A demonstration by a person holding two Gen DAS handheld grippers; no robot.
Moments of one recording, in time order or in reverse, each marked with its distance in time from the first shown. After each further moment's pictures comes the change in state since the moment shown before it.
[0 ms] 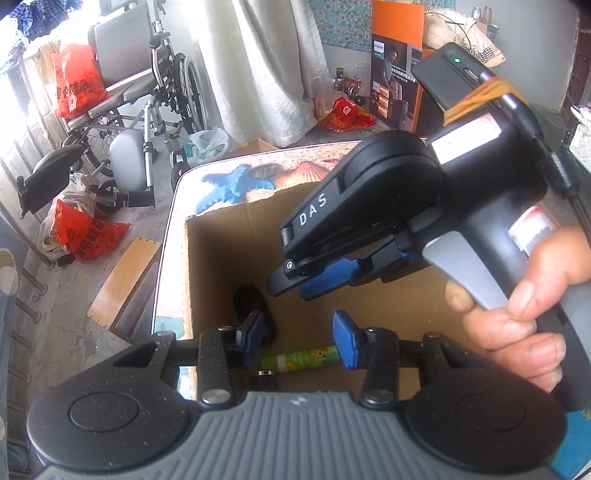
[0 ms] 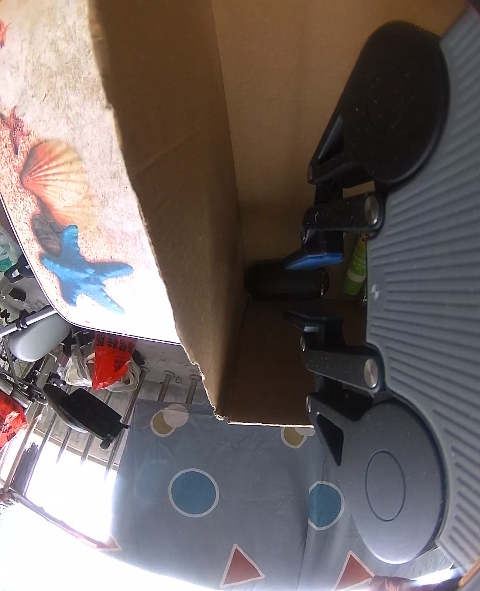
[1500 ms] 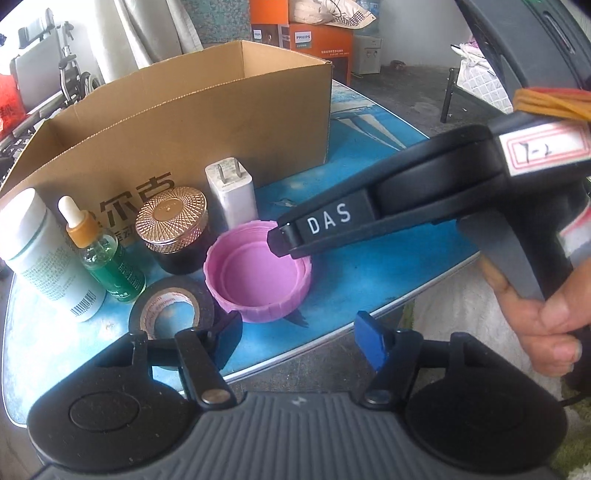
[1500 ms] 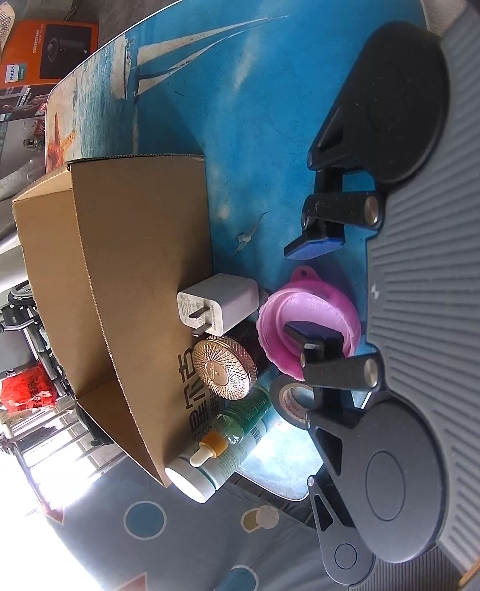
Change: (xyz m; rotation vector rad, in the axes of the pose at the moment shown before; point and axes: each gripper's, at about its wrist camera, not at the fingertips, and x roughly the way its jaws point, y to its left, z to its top) left arm -0.059 -0.173 -0.219 0.195 -0.010 -0.196; right arm -0.135 -0.086 -0.315 -0.346 -0.344 -0.315
